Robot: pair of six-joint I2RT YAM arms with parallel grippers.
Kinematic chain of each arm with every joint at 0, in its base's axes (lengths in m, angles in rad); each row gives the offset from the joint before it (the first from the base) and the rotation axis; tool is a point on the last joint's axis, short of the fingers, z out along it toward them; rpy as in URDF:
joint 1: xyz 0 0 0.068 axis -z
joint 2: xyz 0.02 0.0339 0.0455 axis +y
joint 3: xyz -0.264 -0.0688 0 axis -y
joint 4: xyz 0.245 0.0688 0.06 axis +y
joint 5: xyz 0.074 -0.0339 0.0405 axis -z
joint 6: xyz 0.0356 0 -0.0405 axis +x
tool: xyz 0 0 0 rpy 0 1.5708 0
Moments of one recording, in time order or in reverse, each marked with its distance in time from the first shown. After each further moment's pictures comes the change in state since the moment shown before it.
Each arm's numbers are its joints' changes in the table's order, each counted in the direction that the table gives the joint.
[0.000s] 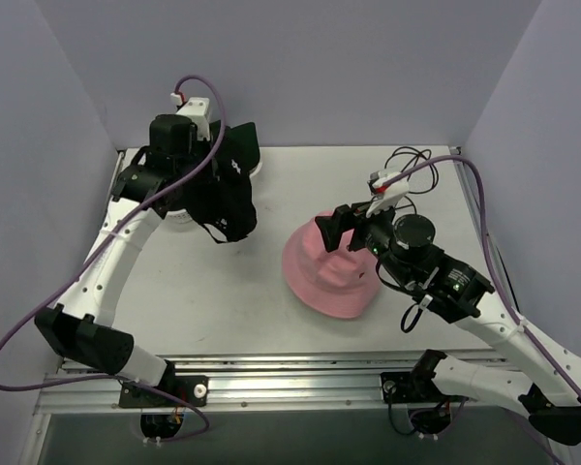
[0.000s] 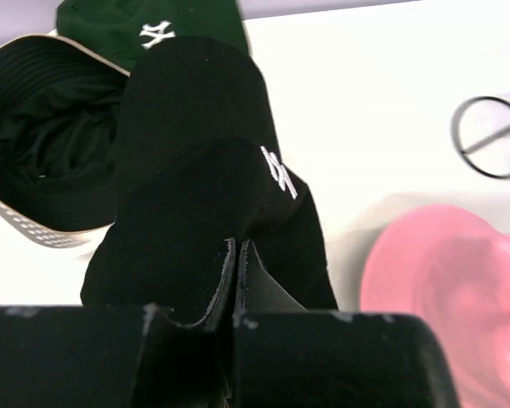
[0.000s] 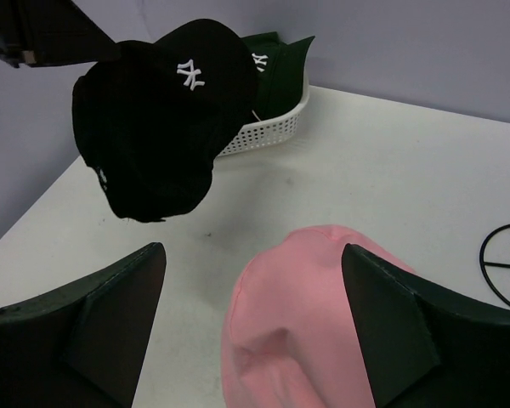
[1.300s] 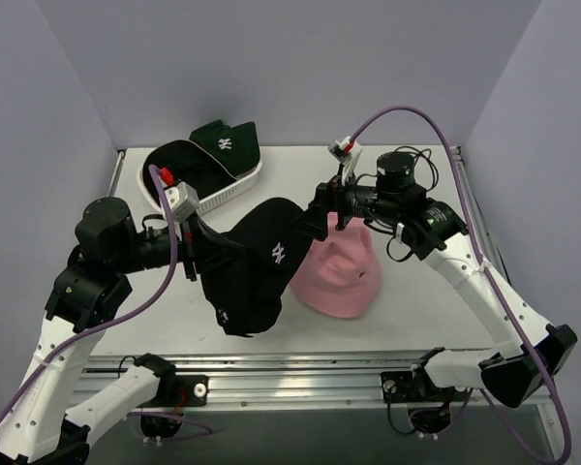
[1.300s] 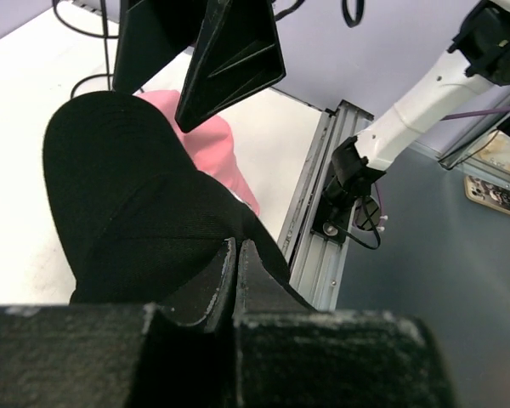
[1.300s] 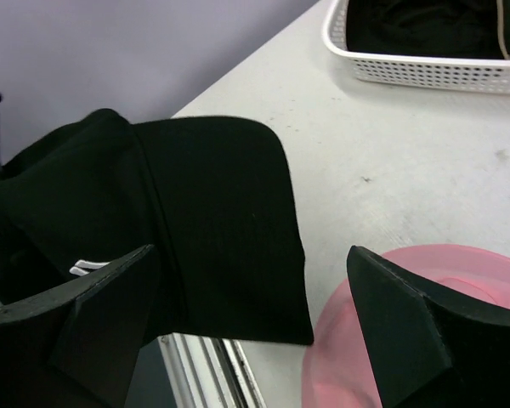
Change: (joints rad) left arm 0.086 -0.649 -0.442 -0.120 0.921 0.043; right arm 0.314 0.343 0.285 0.142 -0.930 0.003
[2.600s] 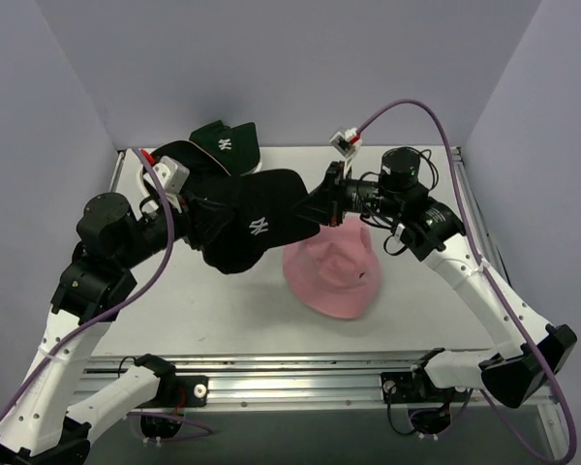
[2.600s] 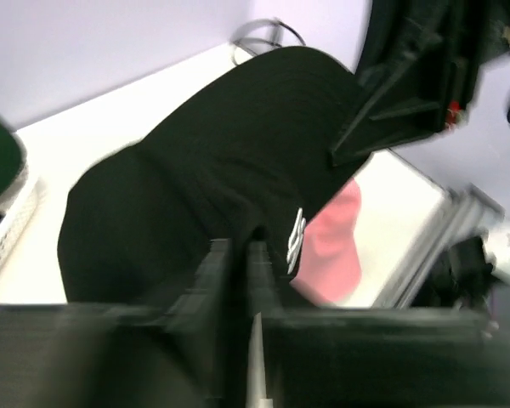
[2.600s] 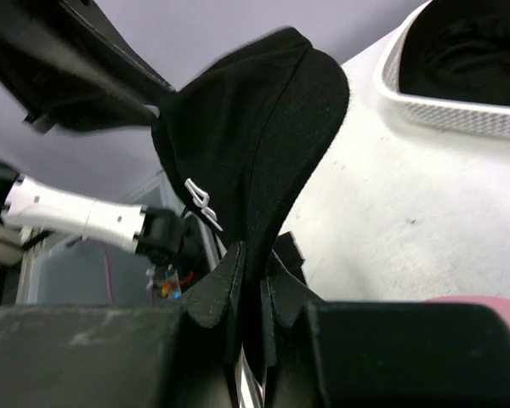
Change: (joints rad) left arm 0.003 0.015 -0.024 -0.121 -0.343 -0.047; right arm -0.008 -0.022 -0.042 -0.165 -0.152 0.113
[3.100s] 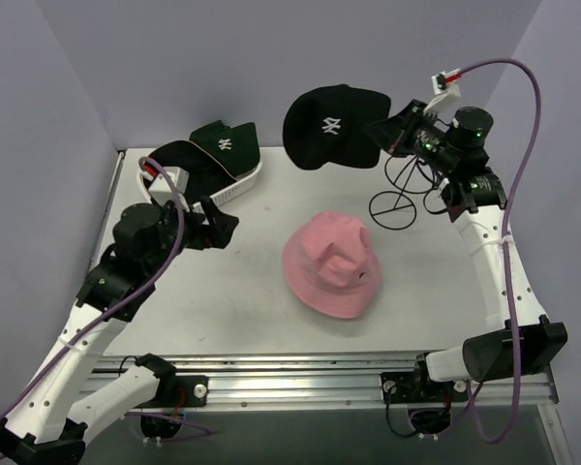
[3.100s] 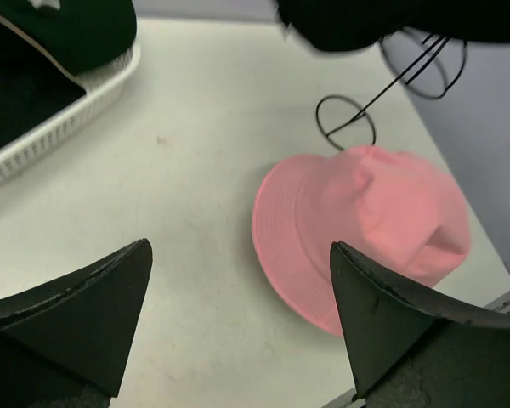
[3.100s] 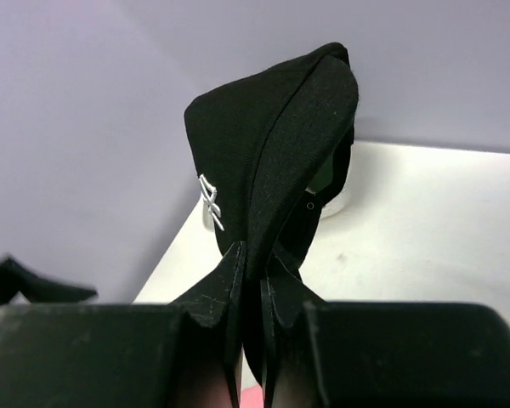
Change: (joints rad) left arm 0.031 -0.007 -0.123 -0.010 -0.454 -0.196; right arm 0.383 0.138 0.234 -0.043 0.199 0.190
